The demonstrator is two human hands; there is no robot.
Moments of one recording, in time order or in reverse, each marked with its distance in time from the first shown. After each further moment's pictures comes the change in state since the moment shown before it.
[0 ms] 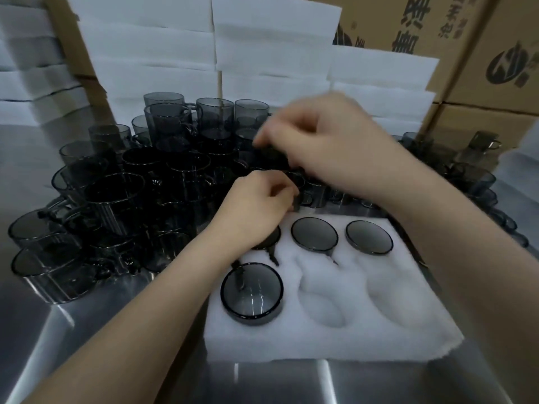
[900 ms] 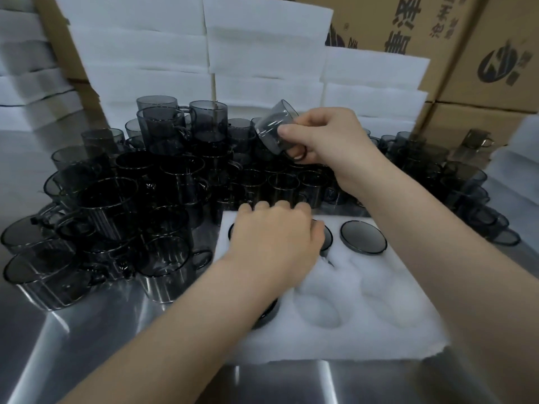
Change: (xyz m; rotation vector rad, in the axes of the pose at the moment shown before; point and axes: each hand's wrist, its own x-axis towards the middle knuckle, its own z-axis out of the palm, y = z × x) left_hand -0.026 0.024 0.028 0.774 -0.116 0.094; right_hand 0.027 0.058 0.018 0.557 0.269 0.381
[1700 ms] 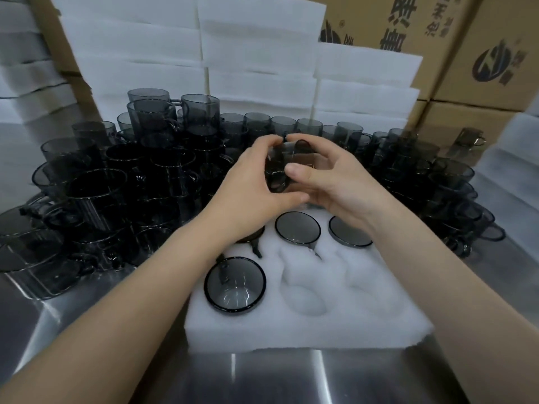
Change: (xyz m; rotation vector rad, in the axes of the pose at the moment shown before) left_hand 0.025 -0.027 -0.011 -0.814 0.111 -0.045; right_hand -0.035 0.043 -0.023 0.414 -0.263 0.096
